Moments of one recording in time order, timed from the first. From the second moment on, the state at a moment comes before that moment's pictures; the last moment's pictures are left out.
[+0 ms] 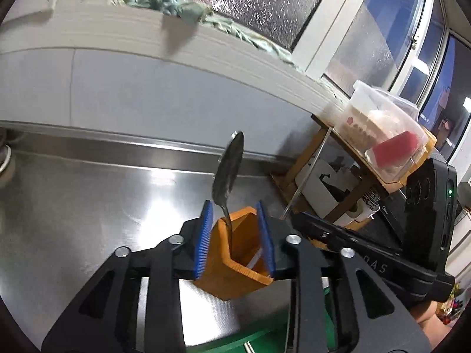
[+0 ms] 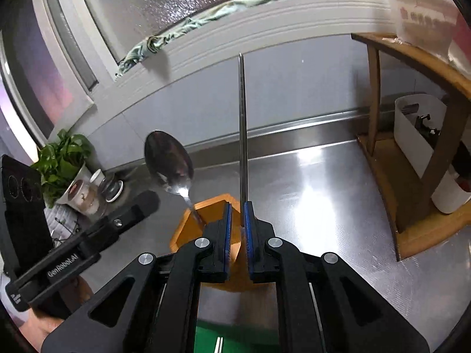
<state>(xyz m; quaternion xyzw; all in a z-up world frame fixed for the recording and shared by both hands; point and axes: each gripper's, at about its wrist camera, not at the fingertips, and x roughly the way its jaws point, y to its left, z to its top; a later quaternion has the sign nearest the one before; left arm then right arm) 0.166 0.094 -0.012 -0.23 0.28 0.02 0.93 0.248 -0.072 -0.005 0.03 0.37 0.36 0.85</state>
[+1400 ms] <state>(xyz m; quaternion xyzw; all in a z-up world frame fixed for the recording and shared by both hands) 0.027 0.037 -0.087 -0.26 0.57 0.06 0.78 0.142 -0.174 -0.076 -0.06 0.63 0.28 0.72</state>
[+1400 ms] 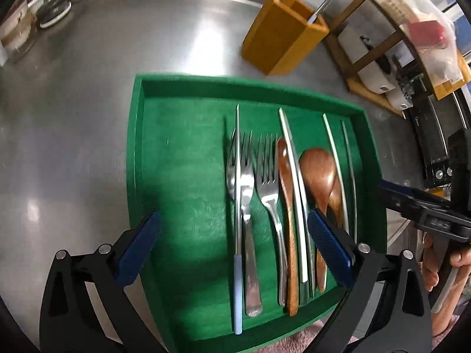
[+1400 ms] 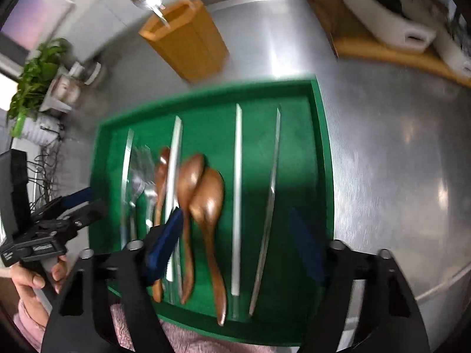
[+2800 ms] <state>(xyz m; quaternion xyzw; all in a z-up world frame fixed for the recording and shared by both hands) 0.039 0.037 -0.083 -0.22 0.62 0.03 0.75 0.142 -0.163 -0.095 -0.11 0.68 0.26 0.67</state>
